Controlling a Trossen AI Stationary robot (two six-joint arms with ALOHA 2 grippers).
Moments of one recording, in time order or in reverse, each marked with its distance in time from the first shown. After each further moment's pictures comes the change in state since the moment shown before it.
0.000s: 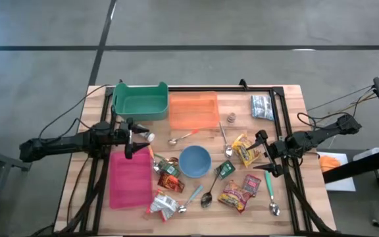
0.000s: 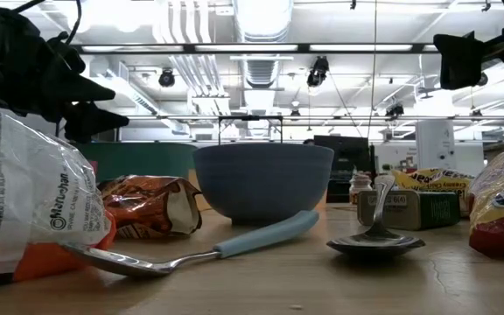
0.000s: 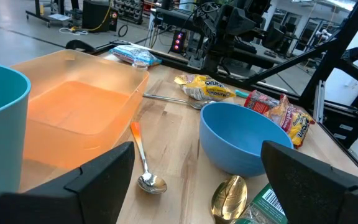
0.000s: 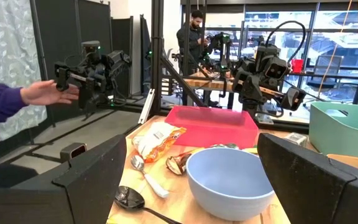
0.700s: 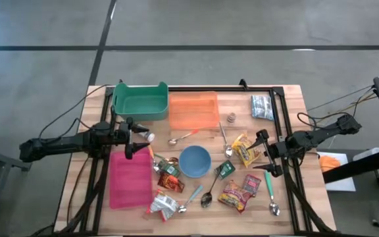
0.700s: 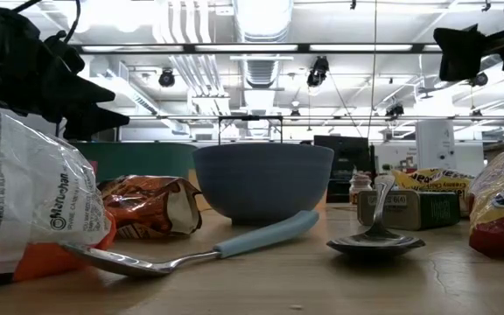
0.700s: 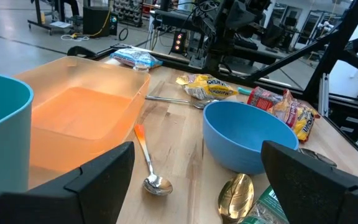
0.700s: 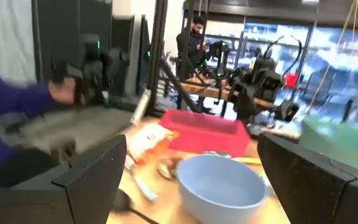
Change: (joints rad) left arm 0.000 0.000 0.000 0.000 -0.003 0.052; right arm 0.000 0.001 0.000 0.030 0.000 -0.046
